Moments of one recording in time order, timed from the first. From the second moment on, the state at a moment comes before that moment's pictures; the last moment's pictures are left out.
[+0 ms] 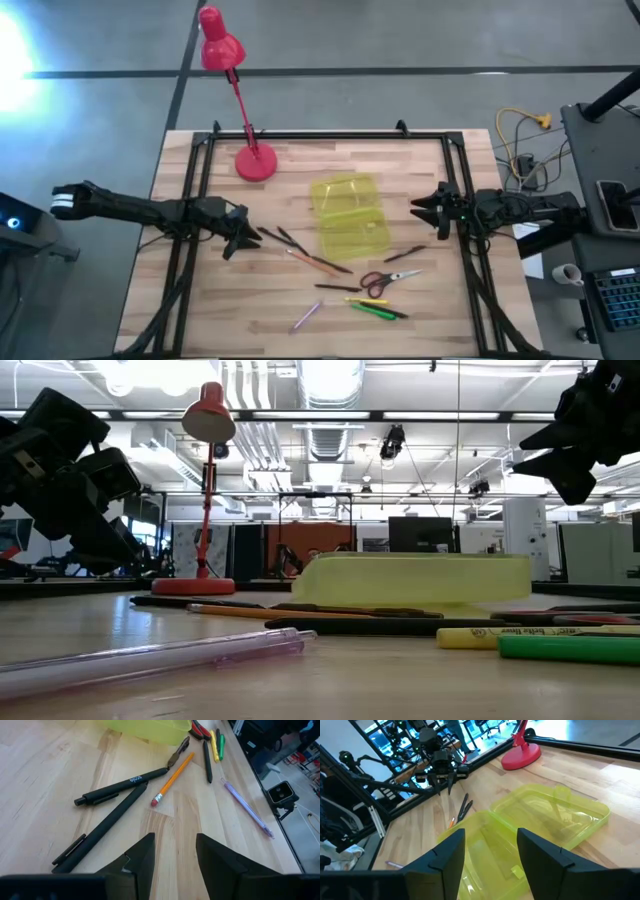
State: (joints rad) left arm 0.05 0.67 0.01 0.18 0.31 -0.42; right arm 0.14 0.07 0.21 -0.36 0.29 0.58
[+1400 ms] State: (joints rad) left arm 0.05 0.67 0.01 0.18 0.31 -0.42; right arm 0.14 0.21 0.20 0.15 0.17 0.82
